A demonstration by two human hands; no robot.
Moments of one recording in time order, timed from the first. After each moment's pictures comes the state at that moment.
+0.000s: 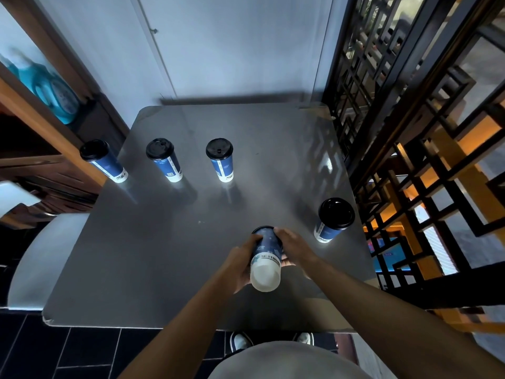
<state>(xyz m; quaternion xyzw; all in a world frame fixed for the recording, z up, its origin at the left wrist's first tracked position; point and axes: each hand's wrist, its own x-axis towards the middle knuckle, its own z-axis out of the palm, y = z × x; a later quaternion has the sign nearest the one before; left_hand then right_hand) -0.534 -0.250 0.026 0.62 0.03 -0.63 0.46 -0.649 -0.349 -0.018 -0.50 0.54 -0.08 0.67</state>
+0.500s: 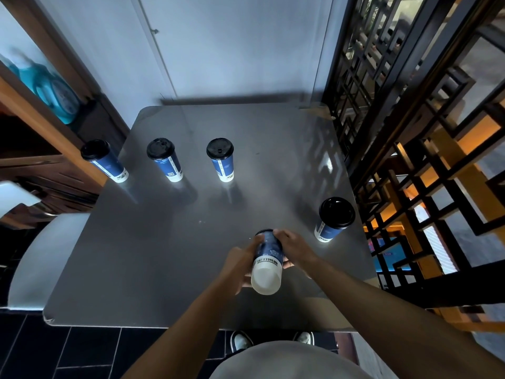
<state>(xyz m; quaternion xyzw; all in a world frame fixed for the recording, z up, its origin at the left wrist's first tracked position) -0.534 -0.245 0.014 0.72 -0.03 -0.57 0.41 -0.650 -0.346 -0.017 -0.55 0.54 -0.07 0.63</state>
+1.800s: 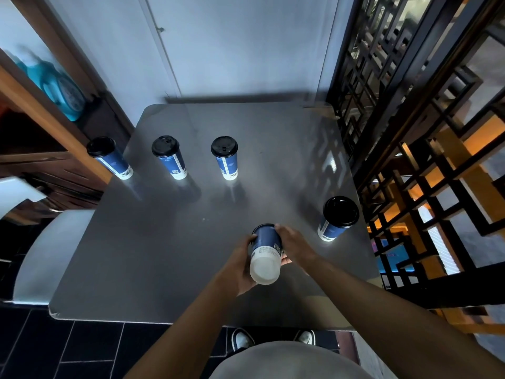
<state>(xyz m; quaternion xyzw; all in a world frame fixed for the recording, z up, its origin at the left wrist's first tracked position) -0.536 -0.233 0.037 0.52 0.14 -0.67 0.51 -0.640 -0.340 -0.006 -0.56 0.54 -0.05 0.63</state>
